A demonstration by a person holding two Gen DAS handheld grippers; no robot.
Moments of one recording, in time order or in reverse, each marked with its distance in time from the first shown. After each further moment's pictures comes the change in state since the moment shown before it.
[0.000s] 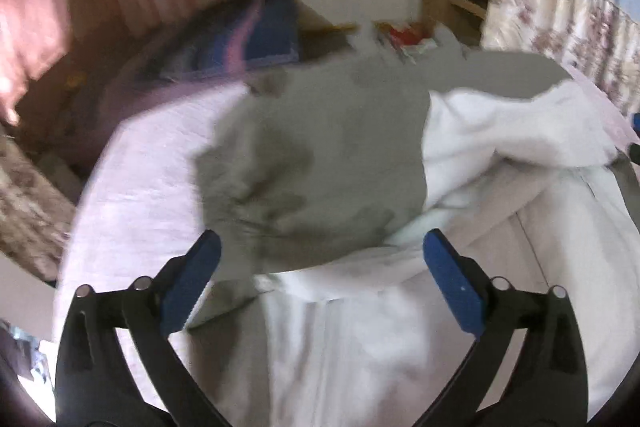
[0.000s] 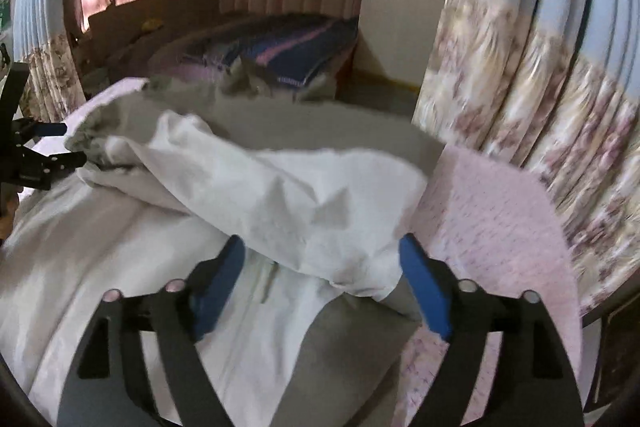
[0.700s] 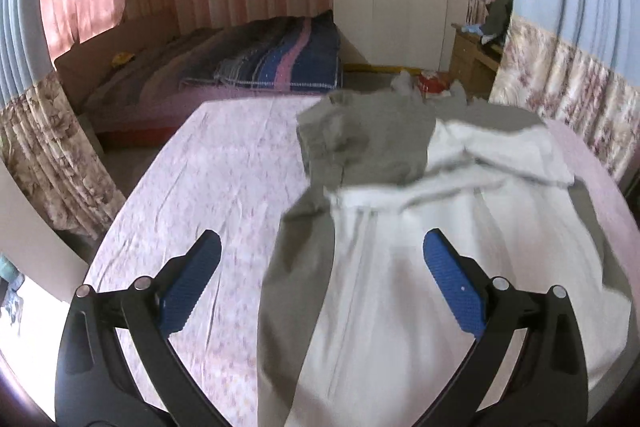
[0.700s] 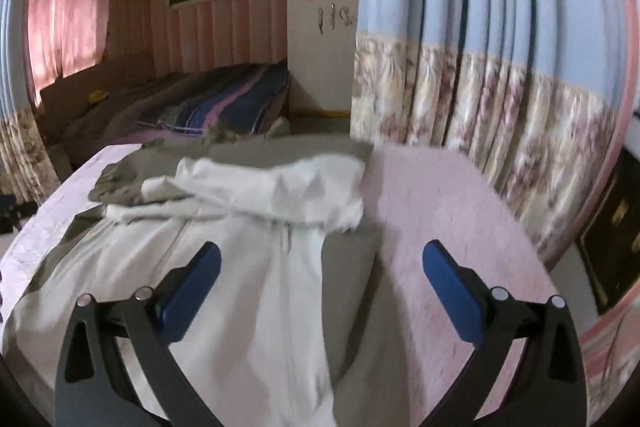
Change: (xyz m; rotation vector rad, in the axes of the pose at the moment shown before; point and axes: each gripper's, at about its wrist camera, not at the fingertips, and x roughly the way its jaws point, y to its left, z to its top) left arm -0.136 0.048 -0.084 -0.174 -0.087 0.017; right arm -0.134 0.035 -0.062 0.243 -0.136 -0.182
